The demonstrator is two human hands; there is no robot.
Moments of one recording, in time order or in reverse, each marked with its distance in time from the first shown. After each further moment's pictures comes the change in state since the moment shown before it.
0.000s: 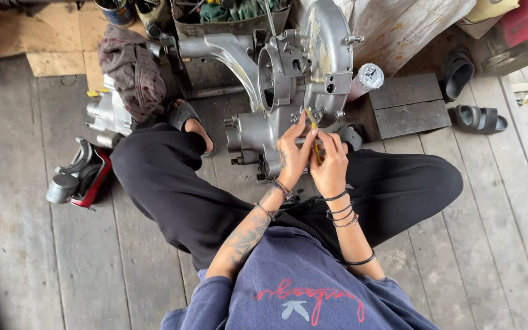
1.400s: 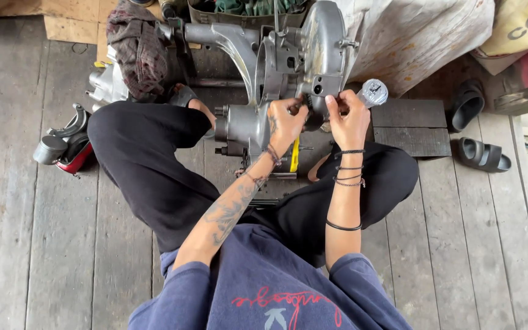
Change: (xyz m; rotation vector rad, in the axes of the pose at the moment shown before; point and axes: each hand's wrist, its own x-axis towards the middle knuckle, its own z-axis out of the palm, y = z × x) left_hand 0.060 0.019 0.034 0.077 0.140 -0.269; right_hand 0.110 0.101 -0.017 0.156 -0.089 0.035
